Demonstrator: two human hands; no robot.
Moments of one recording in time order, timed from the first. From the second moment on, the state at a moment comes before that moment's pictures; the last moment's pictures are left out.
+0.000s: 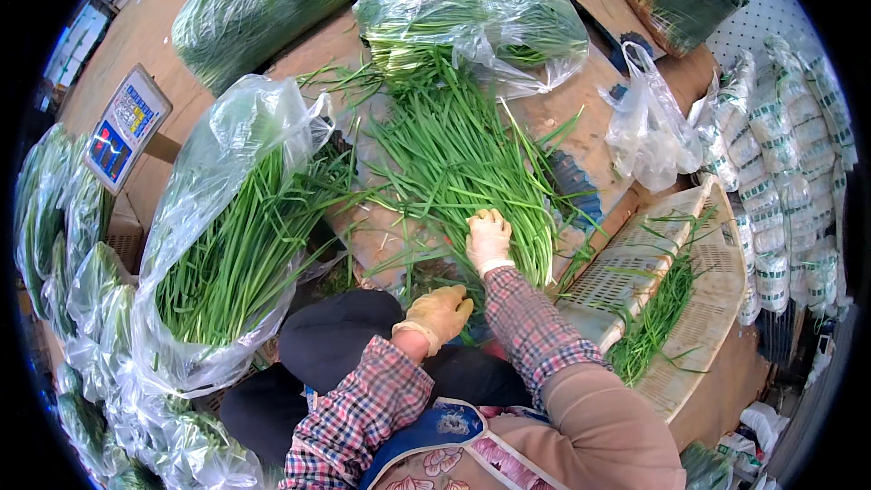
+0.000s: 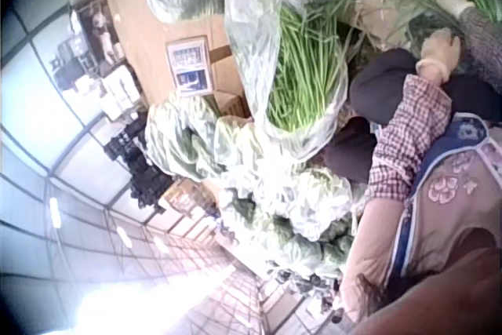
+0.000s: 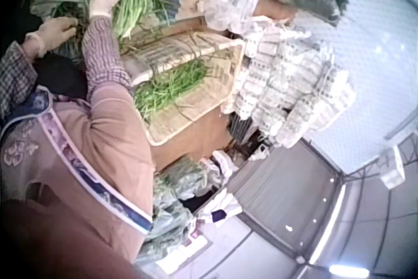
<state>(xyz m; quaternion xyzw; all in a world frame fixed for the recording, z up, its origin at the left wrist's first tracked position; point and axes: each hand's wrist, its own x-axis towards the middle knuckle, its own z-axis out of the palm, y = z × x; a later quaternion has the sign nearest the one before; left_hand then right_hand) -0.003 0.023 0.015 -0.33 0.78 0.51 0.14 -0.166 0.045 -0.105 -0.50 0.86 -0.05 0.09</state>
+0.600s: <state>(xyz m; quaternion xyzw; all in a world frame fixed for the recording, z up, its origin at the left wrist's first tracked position) -0.008 0.026 0.004 -0.29 0.80 0.51 0.15 -0.273 0.065 -0.091 -0.25 0.93 -0.08 0.27</state>
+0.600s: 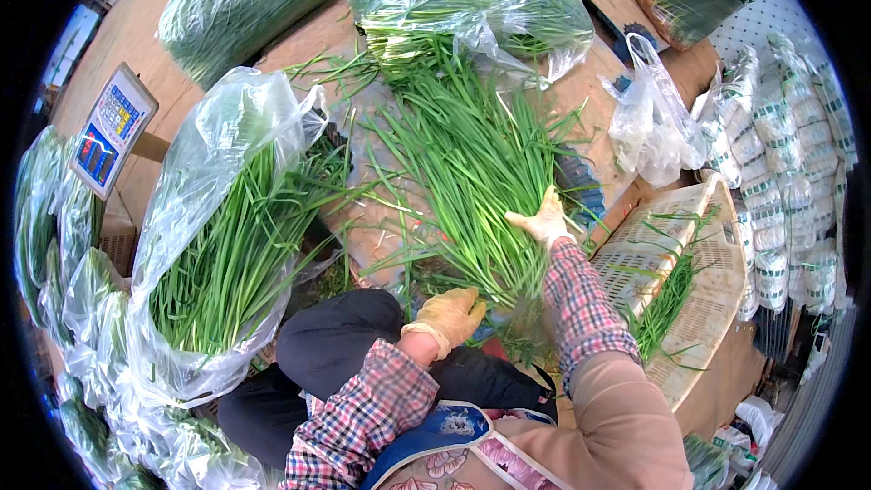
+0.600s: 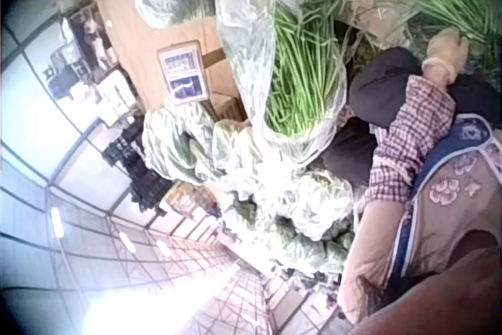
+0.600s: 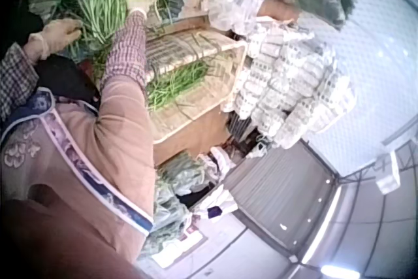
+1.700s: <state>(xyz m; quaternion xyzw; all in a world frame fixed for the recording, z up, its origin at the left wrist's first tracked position) -0.009 0.032 0.003 -0.26 0.83 0.48 0.12 -0.350 0.375 0.216 -0.03 0.87 -0.48 0.06</state>
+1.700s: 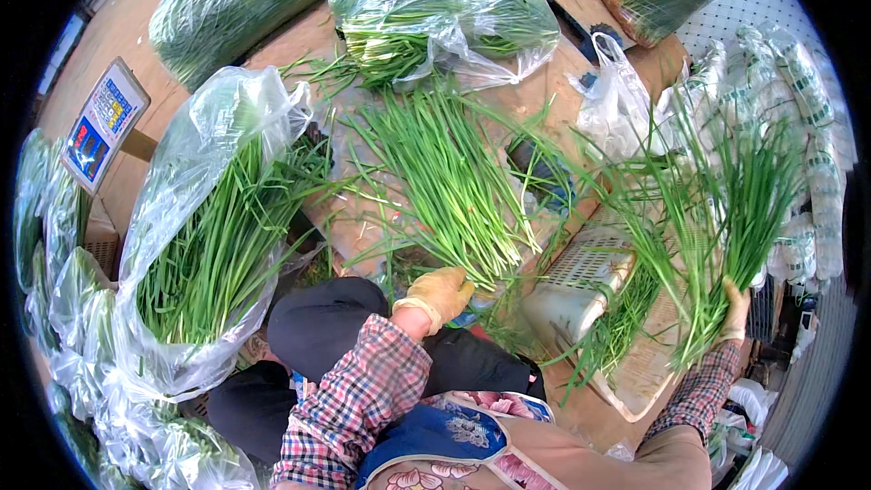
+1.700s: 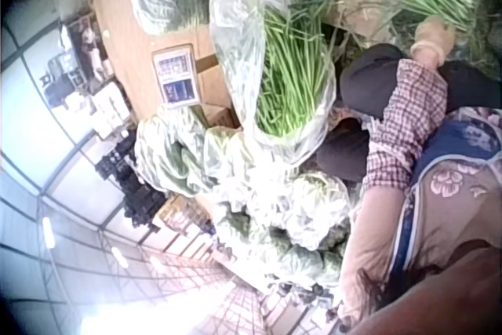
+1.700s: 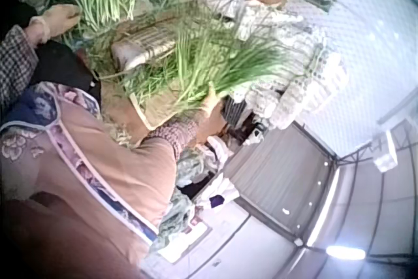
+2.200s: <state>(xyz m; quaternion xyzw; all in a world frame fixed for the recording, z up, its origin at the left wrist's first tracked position) -0.007 0.030 0.009 -0.30 0.80 0.49 0.16 -0.323 0.190 0.040 -0.36 0.90 -0.15 0.22</state>
